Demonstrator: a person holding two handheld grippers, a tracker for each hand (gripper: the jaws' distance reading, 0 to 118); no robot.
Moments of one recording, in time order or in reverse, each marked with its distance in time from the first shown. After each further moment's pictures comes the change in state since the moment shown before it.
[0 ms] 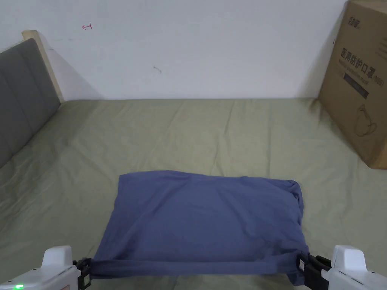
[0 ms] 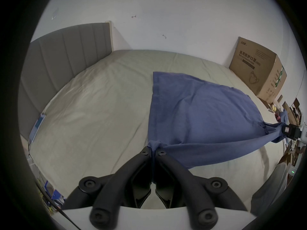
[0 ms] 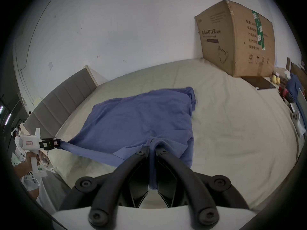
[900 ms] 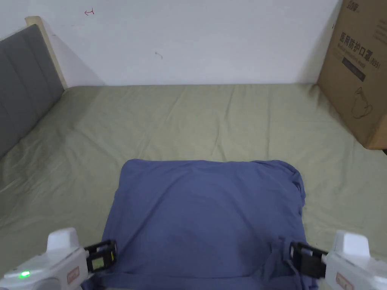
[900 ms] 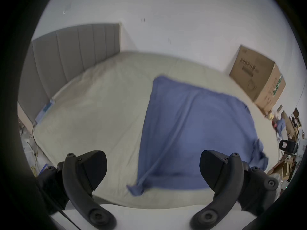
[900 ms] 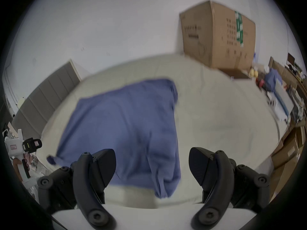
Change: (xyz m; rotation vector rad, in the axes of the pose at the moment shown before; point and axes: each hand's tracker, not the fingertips) left arm 0.023 0.001 0.071 0.131 -0.004 0.073; right arm -0.042 -0.002 0.051 0.035 -0.194 0.003
